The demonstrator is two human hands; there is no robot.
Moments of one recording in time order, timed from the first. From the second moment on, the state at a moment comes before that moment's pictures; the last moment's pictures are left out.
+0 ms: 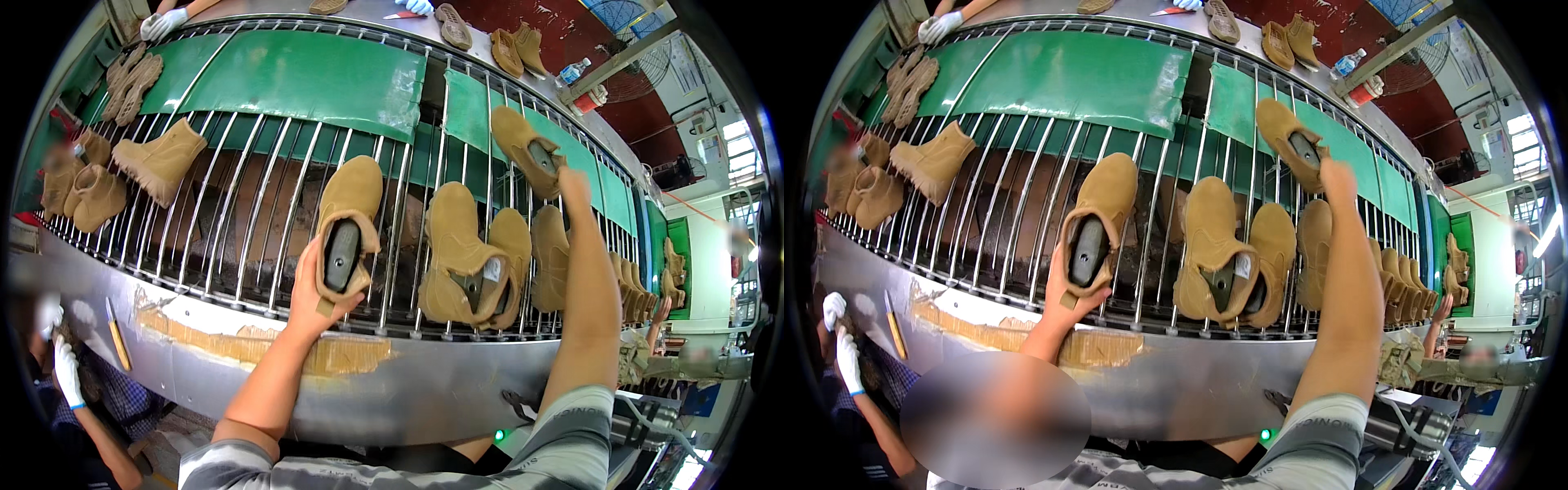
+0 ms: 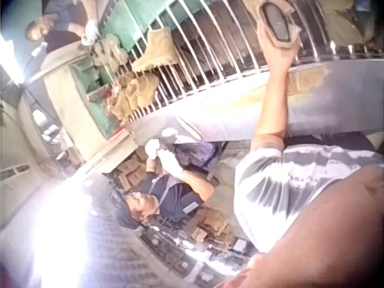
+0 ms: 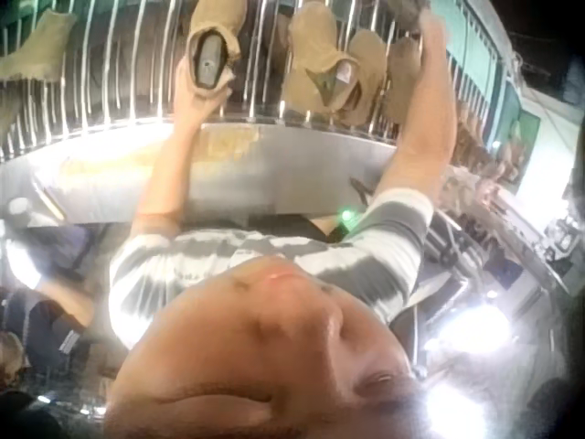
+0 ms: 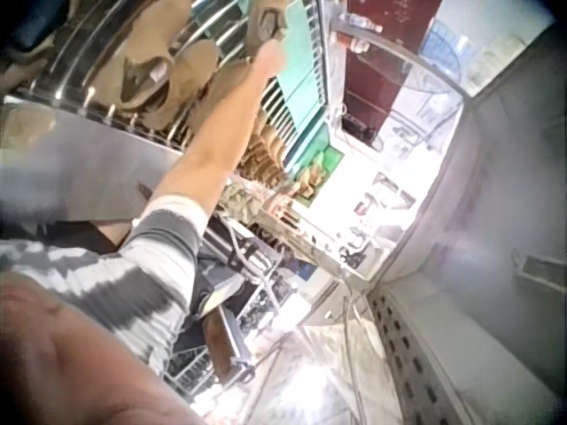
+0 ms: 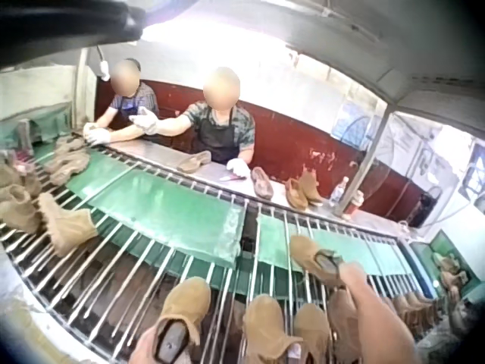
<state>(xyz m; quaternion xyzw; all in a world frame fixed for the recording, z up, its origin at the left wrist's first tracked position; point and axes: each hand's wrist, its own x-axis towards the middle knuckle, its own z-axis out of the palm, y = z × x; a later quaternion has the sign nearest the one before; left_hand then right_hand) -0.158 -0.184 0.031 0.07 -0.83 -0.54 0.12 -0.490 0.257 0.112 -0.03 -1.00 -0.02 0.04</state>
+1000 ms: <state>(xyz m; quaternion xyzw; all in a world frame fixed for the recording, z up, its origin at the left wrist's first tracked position) 0.197 0.100 0.130 0.06 -0.04 -0.80 -0.59 0.353 0.247 0.150 -0.23 -0.50 0.80 0.24</state>
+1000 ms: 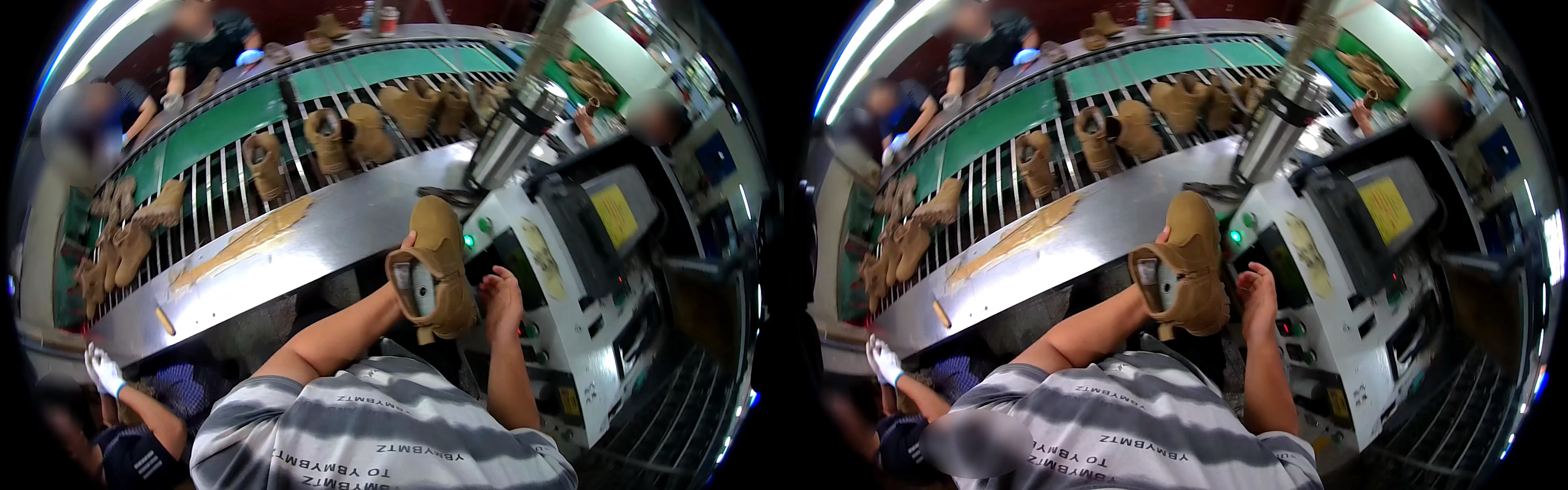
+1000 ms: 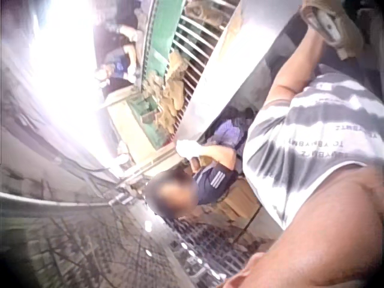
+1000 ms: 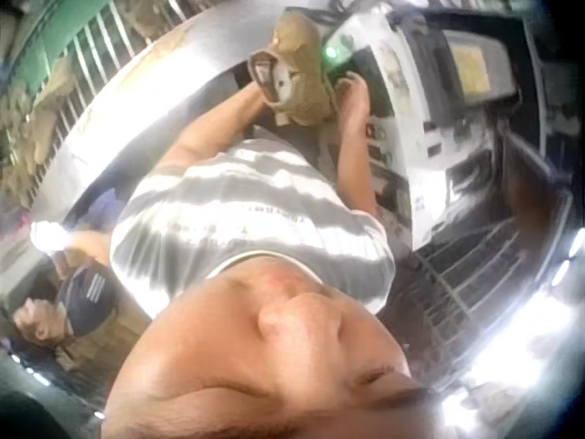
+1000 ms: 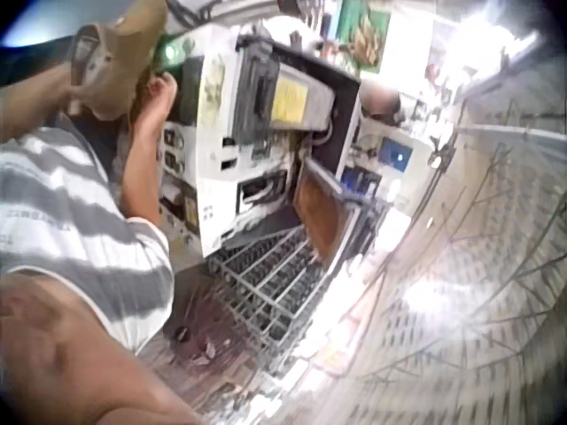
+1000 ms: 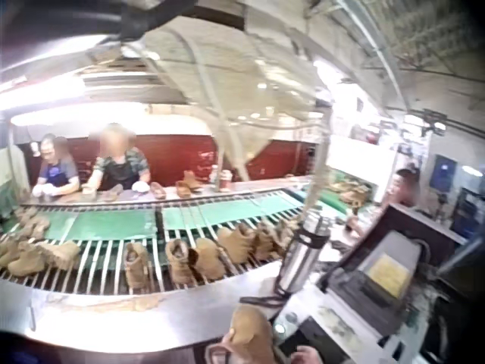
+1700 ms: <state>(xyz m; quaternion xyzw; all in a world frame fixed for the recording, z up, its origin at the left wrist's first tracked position) 0.297 0.170 0.030 -0.63 -0.68 -0.24 -0.30 0.691 0.331 0.180 -0.26 -0.43 0.61 0.61</state>
